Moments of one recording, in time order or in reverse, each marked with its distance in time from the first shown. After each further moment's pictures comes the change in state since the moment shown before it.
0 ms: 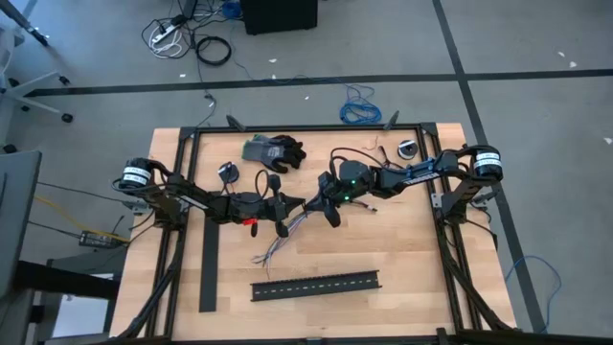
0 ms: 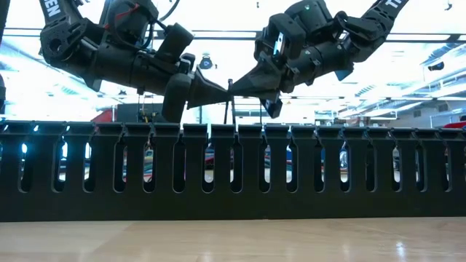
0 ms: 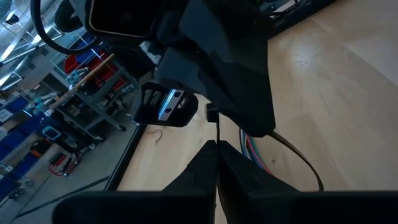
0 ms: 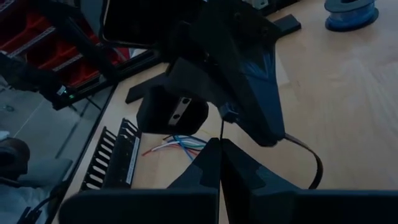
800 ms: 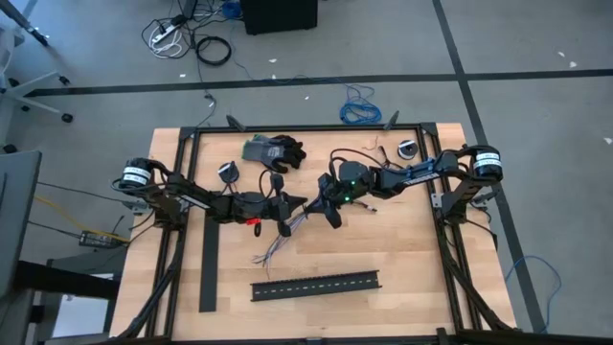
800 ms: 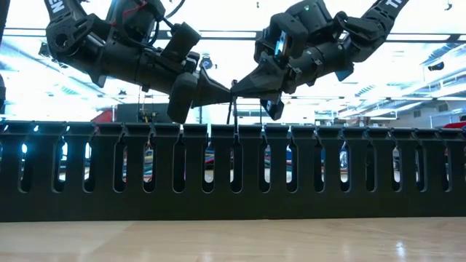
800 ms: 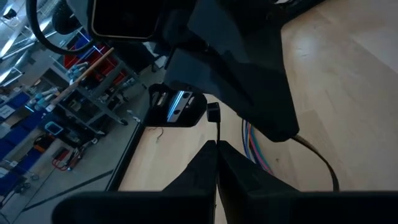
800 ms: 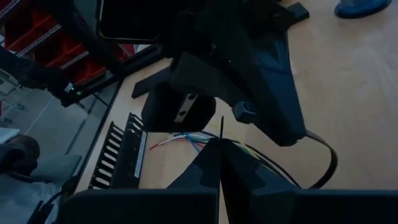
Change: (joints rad) left arm 0.000 0.000 0.045 -0.076 -0.024 0.003; right arm 0.003 0.000 0.000 -0.021 -0.027 0.024
